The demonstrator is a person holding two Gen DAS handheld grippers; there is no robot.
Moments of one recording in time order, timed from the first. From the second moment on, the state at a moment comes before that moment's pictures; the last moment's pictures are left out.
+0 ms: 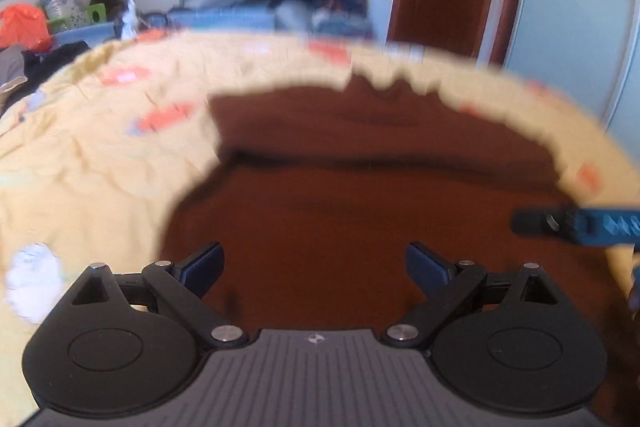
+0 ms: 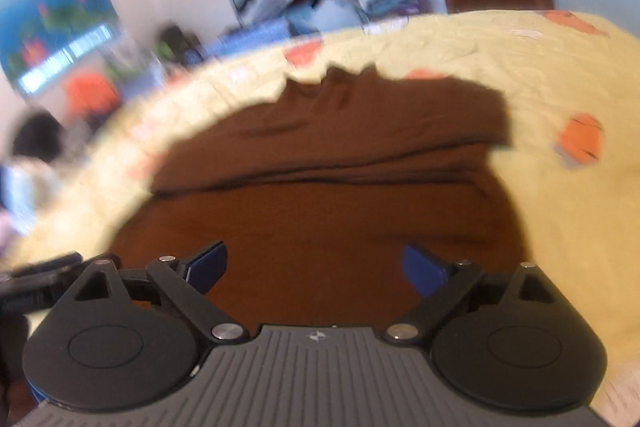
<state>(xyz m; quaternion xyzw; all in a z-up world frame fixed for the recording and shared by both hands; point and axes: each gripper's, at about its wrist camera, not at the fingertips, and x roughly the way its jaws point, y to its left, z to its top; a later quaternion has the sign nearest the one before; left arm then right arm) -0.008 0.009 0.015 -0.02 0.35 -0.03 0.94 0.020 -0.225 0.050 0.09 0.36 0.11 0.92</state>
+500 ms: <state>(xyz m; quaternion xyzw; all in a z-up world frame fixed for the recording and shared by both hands) -0.003 0.002 -0.006 0.00 0.35 -0.02 0.94 0.016 -0.185 0.006 -0.02 0.34 0.04 0.94</state>
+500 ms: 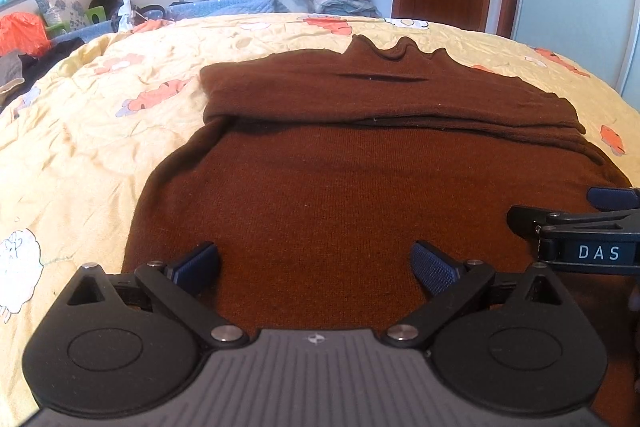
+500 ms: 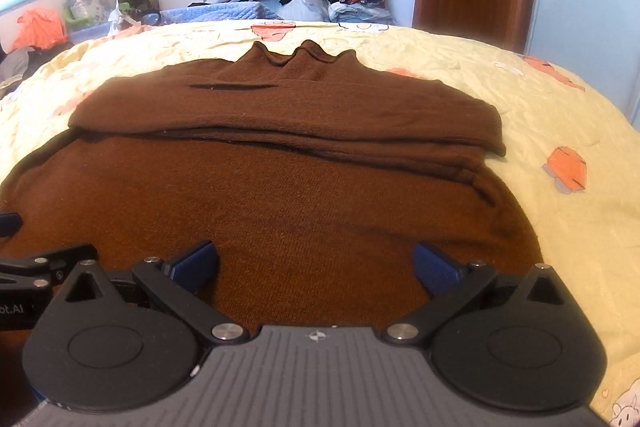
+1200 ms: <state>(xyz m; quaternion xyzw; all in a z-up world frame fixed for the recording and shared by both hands) -0.003 0.002 -0.006 0.00 0.35 -0.02 0.94 -0.021 -0.183 0.009 -0.01 0.34 0.01 0.94</state>
